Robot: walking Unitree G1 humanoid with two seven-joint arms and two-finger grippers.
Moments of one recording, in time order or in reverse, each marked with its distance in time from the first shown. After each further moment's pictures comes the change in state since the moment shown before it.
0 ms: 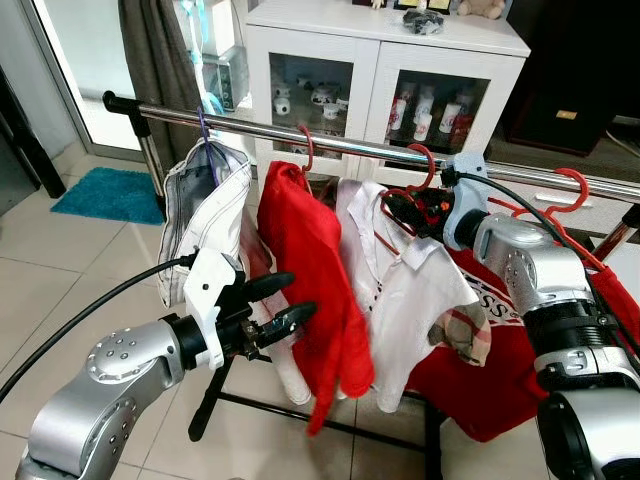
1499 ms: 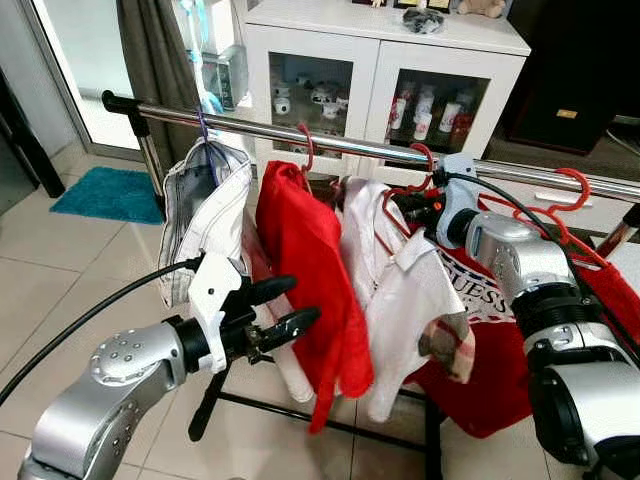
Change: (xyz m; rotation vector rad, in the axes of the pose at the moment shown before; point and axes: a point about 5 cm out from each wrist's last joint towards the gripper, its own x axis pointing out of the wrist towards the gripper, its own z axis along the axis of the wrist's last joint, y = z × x) left arm 0.002 -0.002 -0.003 0.031 0.020 -0.011; right arm 0.013 -0.003 -0.006 -0.003 0.027 0.011
